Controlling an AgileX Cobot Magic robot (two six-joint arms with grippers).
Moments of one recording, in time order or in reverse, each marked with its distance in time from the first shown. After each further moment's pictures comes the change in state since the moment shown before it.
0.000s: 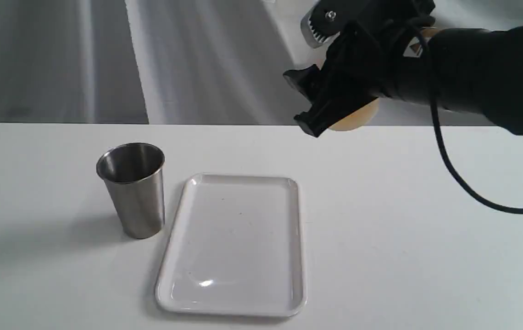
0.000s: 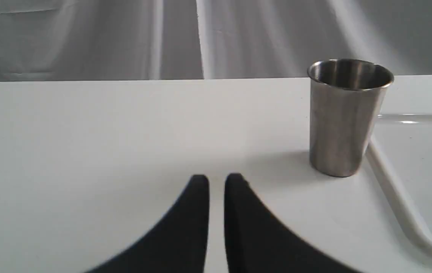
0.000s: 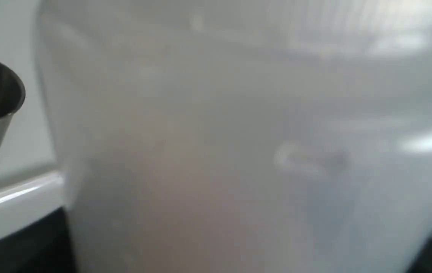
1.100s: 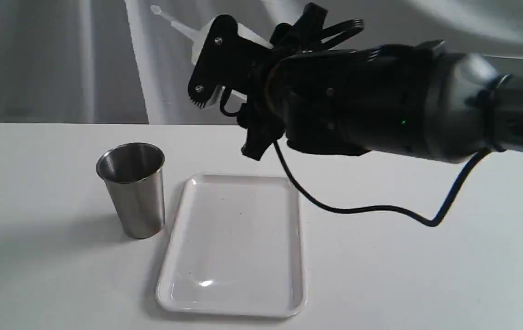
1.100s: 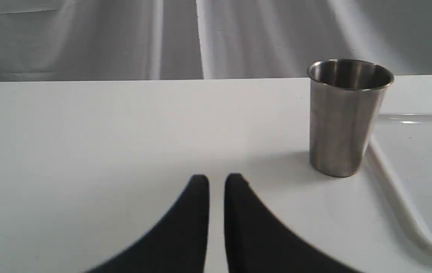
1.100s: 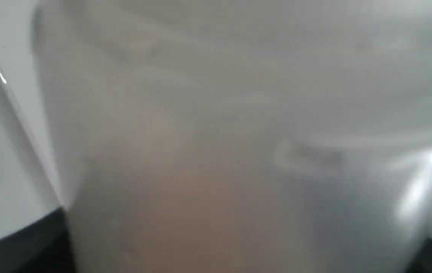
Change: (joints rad) left arm 0.000 0.000 0.000 0.000 0.000 0.000; right arm 0.261 0.363 -0.351 -1.496 0.573 1.203
